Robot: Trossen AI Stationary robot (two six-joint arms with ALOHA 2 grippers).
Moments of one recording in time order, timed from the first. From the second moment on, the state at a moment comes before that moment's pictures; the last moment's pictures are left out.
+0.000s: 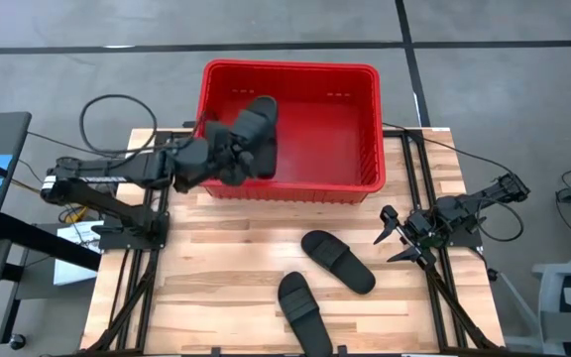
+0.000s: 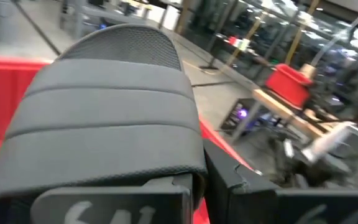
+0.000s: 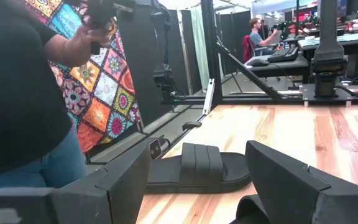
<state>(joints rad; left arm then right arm) 0.03 1.23 1.27 -0.20 -0.64 -0.54 0.39 0.01 0.01 0.04 -0.16 0.13</state>
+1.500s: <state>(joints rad) 0.58 1.69 1.27 -0.22 -0.57 -0.53 0.39 0.01 0.01 0.04 -0.16 0.13</state>
